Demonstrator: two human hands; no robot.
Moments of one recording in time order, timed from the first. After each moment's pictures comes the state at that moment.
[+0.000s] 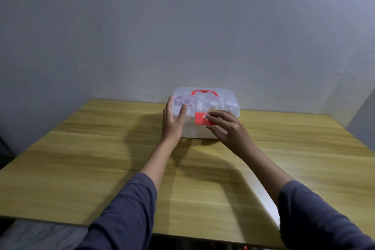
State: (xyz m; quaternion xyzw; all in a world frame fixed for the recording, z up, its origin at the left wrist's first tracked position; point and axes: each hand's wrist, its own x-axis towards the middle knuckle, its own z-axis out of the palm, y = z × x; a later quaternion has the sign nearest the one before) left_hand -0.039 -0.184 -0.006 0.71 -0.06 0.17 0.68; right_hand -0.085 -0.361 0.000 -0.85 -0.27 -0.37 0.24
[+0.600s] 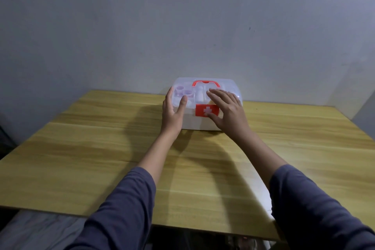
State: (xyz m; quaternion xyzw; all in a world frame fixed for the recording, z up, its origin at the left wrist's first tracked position) left_hand -0.040 -0.183 -0.008 0.72 -0.06 0.18 0.67; right_hand -0.069 -0.351 0.015 -0.91 -0.17 -0.34 0.16
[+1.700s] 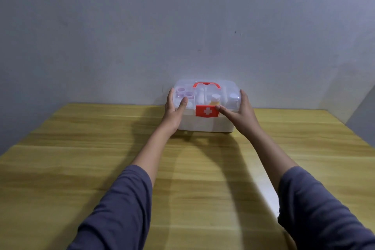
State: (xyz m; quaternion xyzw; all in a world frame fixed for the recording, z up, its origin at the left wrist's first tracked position) left_hand 0.020 -0.222 0.006 0.75 -0.09 0.03 0.66; right_hand -0.040 -0.414 0.027 -0.86 0.04 -0.21 0.47
